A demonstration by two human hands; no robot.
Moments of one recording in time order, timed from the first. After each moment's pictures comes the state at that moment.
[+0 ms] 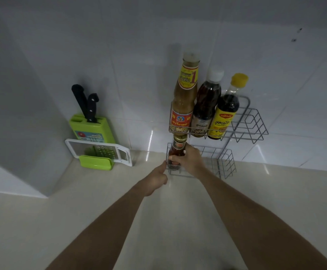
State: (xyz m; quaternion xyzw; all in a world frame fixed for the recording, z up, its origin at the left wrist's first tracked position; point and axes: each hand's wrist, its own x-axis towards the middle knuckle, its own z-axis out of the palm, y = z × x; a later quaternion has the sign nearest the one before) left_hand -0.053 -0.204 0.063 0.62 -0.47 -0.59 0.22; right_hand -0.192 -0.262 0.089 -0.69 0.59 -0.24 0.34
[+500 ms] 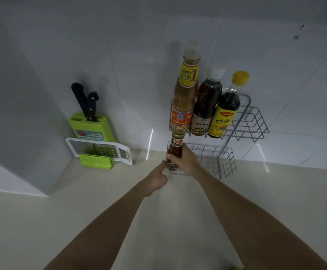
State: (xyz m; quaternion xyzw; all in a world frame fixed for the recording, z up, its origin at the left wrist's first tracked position) left_hand -0.052 -0.201 0.056 0.64 -0.47 -0.57 0.21; right_hand -0.182 -0.262 0.076 -0.66 0.60 -0.22 0.40
